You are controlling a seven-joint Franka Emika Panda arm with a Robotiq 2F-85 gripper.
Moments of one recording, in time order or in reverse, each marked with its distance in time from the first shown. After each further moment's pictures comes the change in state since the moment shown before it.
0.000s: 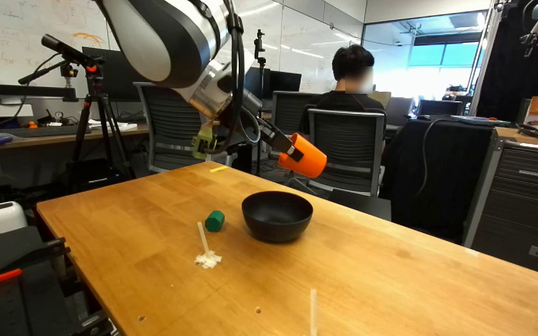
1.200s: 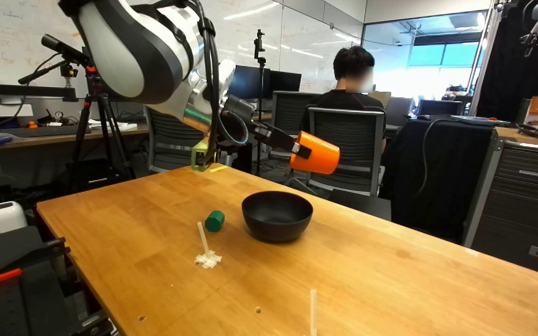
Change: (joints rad) arm -0.195 0.000 0.294 -0.086 -0.012 -0.378 0.024
